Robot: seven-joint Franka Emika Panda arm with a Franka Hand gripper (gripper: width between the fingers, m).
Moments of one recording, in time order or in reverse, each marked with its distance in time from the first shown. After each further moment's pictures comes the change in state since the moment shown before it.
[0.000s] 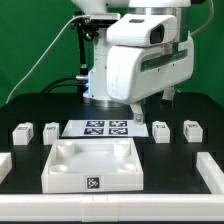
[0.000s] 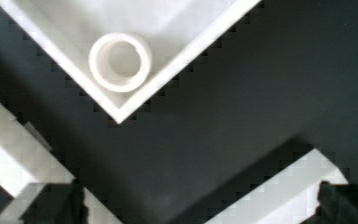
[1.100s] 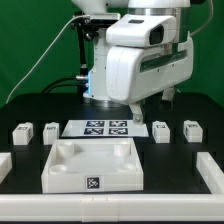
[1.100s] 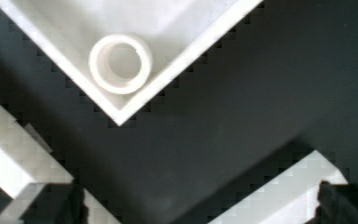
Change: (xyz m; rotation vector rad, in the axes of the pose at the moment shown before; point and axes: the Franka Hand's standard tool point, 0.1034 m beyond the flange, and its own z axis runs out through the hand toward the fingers) arm -0.003 0.001 0.001 -0.002 -0.001 -0.017
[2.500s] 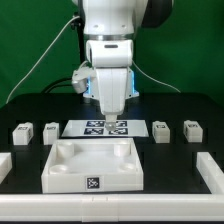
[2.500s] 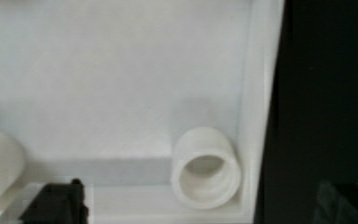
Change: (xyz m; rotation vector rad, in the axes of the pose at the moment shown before) arm -0.120 -0.035 0.049 -0.003 0.006 -0.754
